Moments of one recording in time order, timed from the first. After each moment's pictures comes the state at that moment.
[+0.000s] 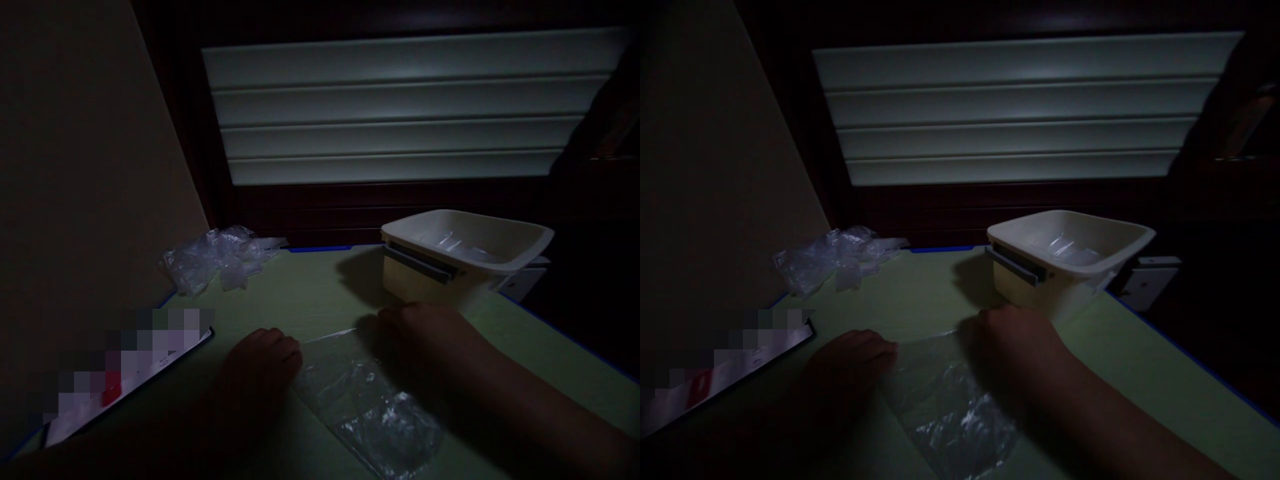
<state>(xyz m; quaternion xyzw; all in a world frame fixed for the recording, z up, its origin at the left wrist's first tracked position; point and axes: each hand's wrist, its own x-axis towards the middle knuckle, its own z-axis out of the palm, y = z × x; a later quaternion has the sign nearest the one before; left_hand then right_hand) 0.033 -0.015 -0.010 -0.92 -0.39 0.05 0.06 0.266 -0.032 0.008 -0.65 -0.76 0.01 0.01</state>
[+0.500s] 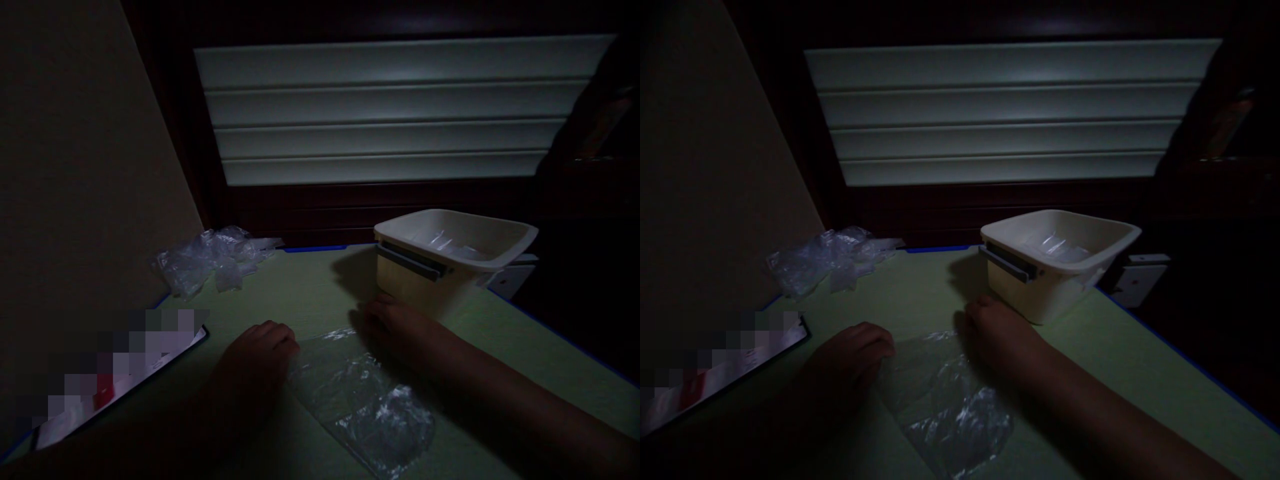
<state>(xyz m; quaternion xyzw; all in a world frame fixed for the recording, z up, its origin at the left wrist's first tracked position) 0.031 -0.011 -0.014 -0.92 -0.38 -0.09 0.03 0.272 -0.015 -0.017 -0.59 -0.79 0.06 0.13</state>
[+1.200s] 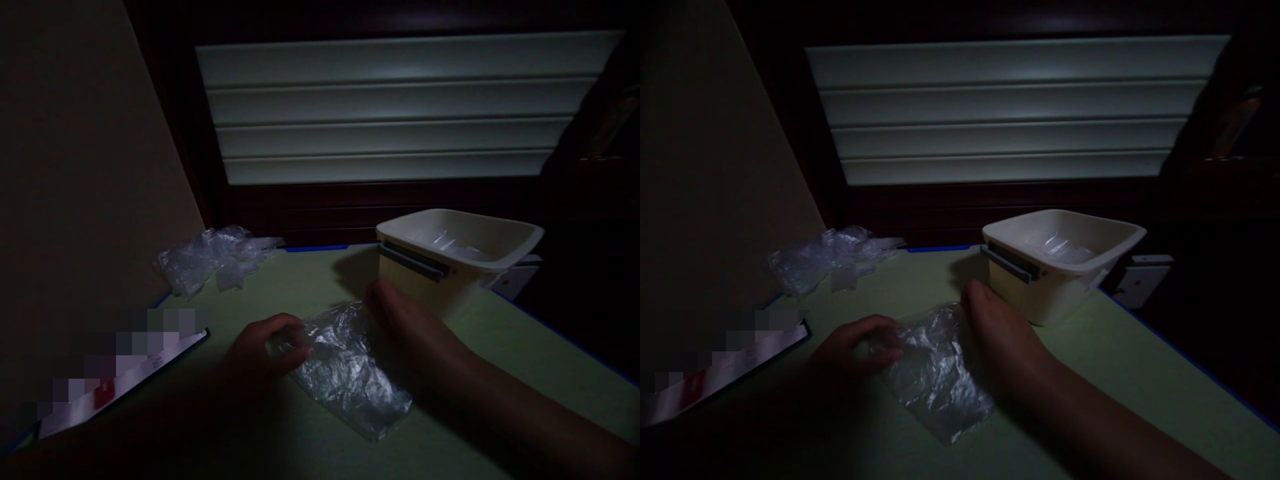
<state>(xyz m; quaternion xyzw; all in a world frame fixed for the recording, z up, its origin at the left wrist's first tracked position) 0.032 0.003 -0.019 -0.80 -0.45 -0.28 -0.27 0.262 -0.029 -0.006 -0.61 -0.74 0.09 0.26</state>
